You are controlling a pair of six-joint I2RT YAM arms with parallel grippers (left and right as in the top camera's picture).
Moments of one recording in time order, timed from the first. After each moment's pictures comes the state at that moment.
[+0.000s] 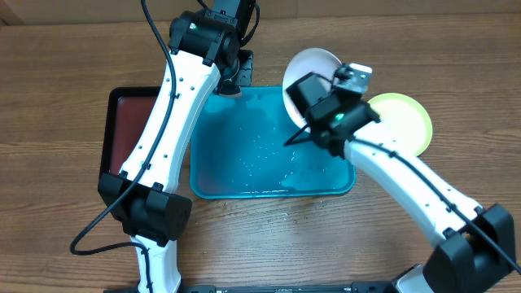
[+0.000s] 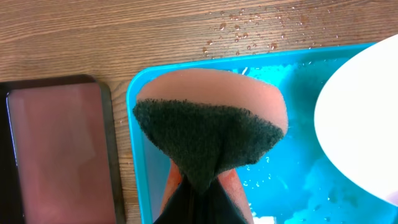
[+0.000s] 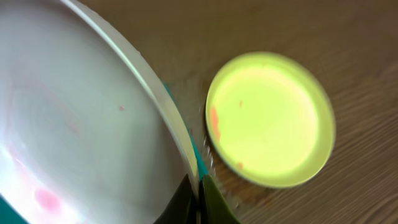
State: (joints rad) left arm -0.38 2.05 2.26 -1.41 -0.15 -0.29; right arm 0.55 1.69 1.41 -0.94 0.66 0.83
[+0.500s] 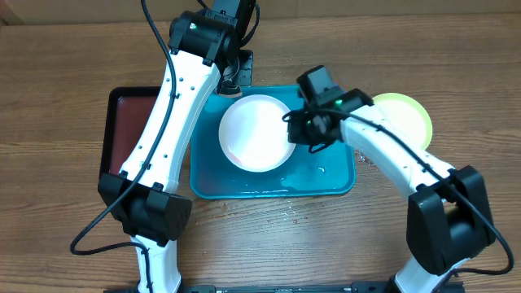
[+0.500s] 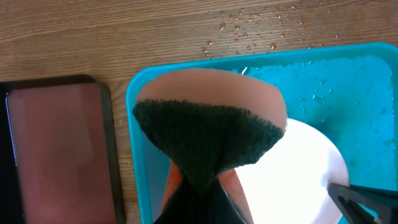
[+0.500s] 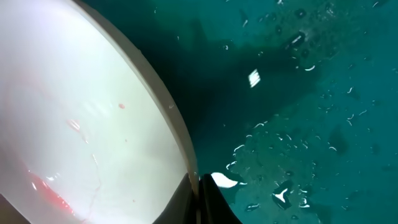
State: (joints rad) left arm -0.38 2.05 2.26 -1.41 -0.14 -0.29; right arm 0.44 1.84 1.38 -0.78 -0.22 0.52
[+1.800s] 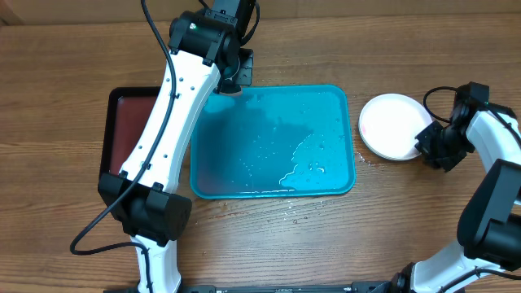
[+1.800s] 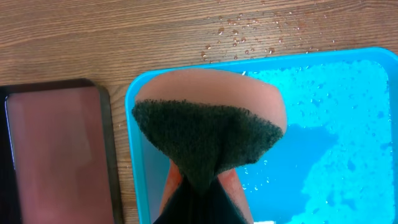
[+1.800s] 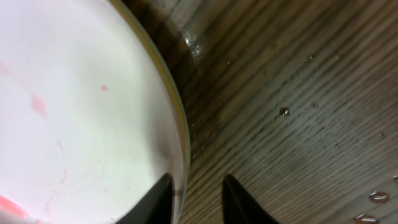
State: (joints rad) left arm -0.38 2.05 2.26 -1.39 -0.14 -0.29; right arm -0.33 1.84 1.22 -0.91 -0.10 0.56
